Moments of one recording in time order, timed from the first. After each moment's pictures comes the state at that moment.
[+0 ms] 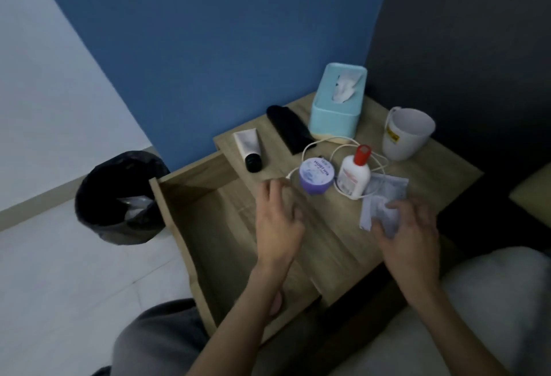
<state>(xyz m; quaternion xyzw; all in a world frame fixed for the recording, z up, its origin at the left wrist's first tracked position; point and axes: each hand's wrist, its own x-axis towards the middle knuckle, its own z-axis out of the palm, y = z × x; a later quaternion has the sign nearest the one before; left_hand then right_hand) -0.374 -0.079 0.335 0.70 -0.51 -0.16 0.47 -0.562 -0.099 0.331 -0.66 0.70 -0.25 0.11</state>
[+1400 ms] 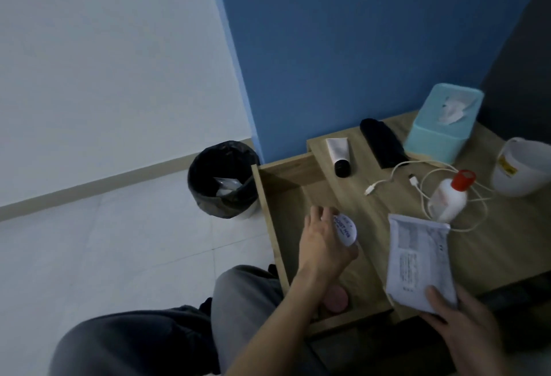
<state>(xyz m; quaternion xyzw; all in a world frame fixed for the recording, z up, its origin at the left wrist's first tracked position) -0.334 -0.021 0.344 0.80 -0.50 -0.18 0.28 -0.534 -0.032 0.337 -0.28 0.59 -0.34 0.68</state>
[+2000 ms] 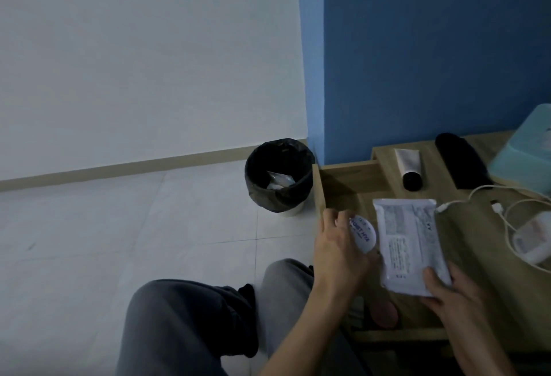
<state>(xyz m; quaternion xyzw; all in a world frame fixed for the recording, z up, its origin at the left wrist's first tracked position) -0.294 0.035 0.361 0.84 -0.40 -0.10 0.36 -0.440 -0.027 0.346 -0.42 0.49 -0.31 0.70</state>
